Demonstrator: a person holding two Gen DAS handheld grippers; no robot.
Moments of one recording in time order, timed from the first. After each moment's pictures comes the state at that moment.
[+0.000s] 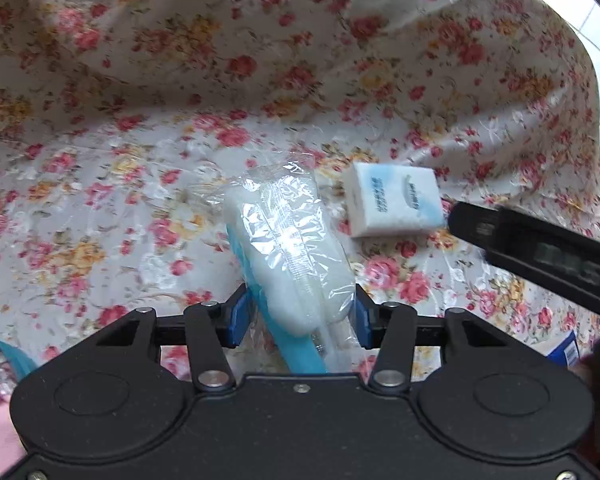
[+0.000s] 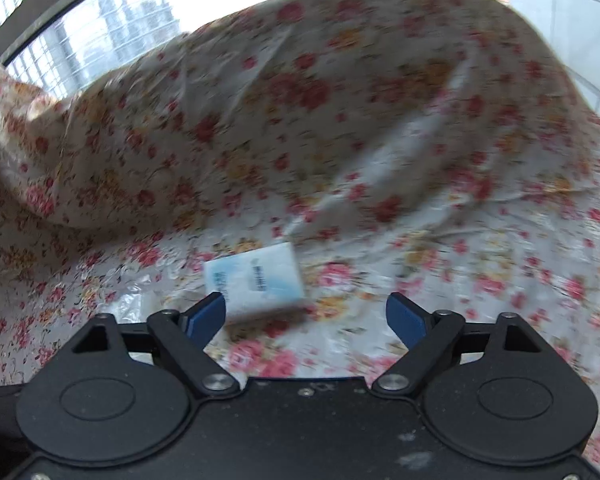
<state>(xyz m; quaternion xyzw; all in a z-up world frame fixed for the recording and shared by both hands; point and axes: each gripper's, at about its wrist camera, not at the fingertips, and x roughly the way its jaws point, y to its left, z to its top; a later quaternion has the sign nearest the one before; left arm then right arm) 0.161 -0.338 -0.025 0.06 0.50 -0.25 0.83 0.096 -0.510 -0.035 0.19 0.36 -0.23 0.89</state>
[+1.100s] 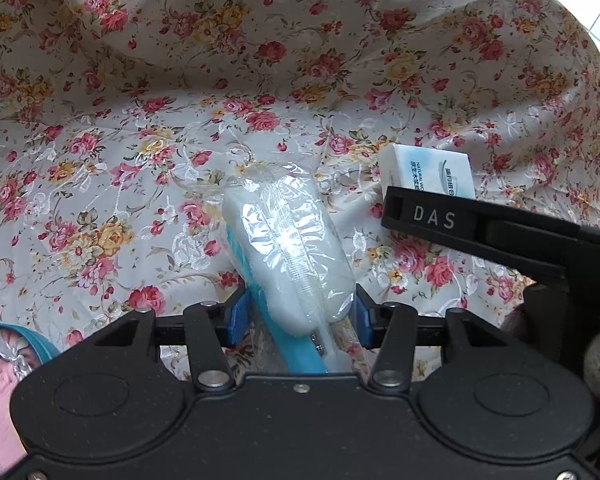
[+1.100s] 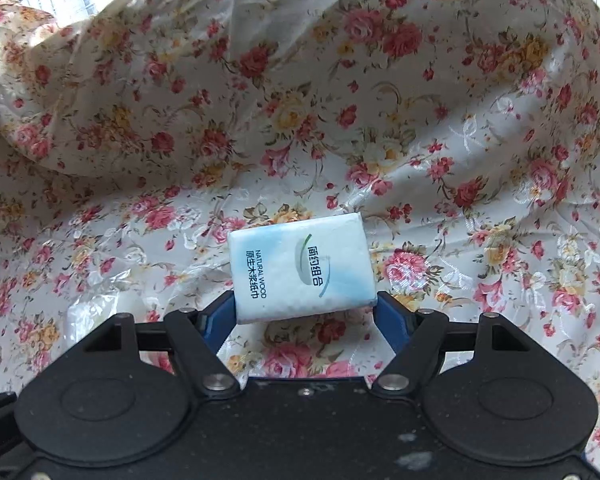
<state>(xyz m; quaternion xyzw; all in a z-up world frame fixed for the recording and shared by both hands) 0.165 -0.320 -0.022 0.06 0.52 -0.24 0.82 0.152 -0.497 -0.070 0.15 0.41 -0.20 0.88</state>
